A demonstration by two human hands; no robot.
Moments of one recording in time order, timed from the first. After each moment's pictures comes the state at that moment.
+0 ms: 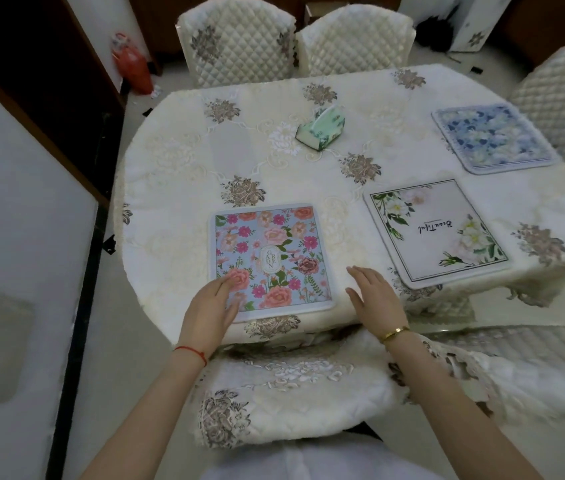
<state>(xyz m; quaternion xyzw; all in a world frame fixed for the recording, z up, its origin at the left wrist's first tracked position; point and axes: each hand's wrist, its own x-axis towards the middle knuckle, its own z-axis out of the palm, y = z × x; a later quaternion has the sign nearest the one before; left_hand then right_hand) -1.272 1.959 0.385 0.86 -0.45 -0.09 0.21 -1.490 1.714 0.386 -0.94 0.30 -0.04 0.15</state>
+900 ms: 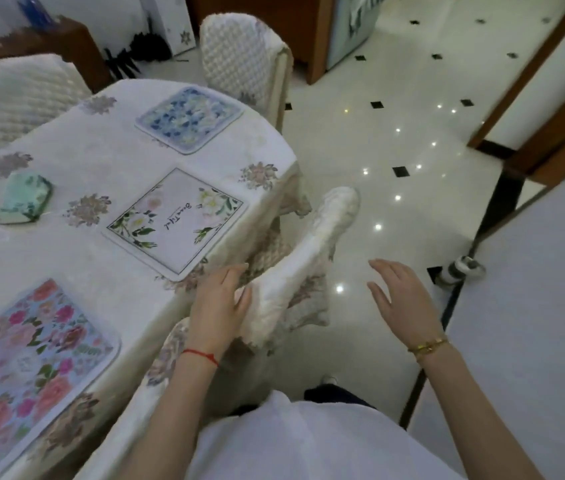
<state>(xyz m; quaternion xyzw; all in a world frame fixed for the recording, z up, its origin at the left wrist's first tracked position) -1.627 1.742 0.454 0.64 -0.72 -0.13 0.23 -1.943 1.738 0.449 -0.74 0.63 -0.20 0.09</state>
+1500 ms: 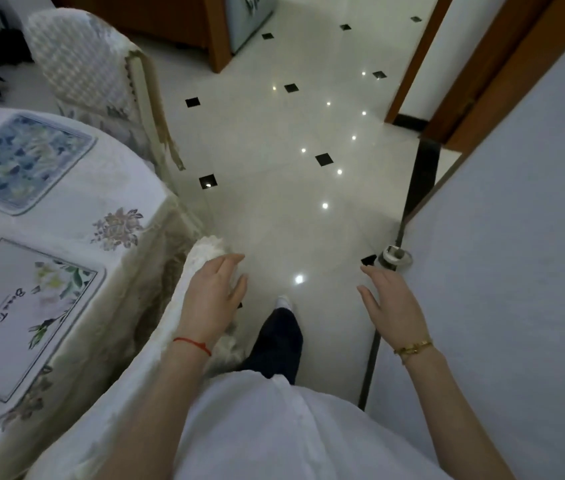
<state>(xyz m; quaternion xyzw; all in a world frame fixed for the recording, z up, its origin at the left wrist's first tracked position) -1.880 1.556 0.439 0.56 -0.78 -0.21 0.19 -2.175 1.643 0.419 -0.62 0.75 -0.20 0.12</state>
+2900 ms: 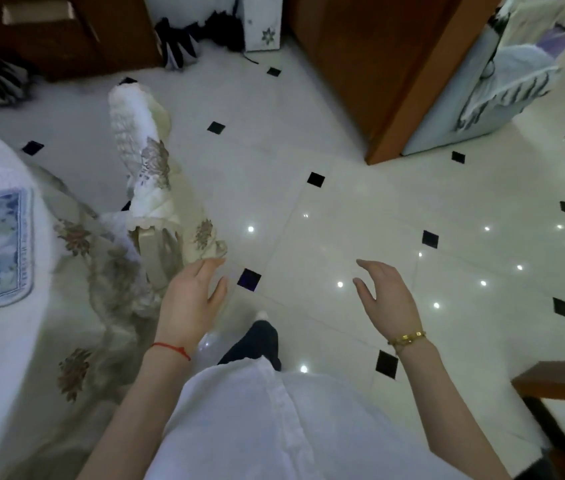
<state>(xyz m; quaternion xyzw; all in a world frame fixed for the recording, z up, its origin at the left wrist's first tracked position) -1.986 0.797 0.445 0.83 -0.49 -0.12 0.25 -2.261 0.623 0.440 -0.85 0.48 -0.11 0.18</state>
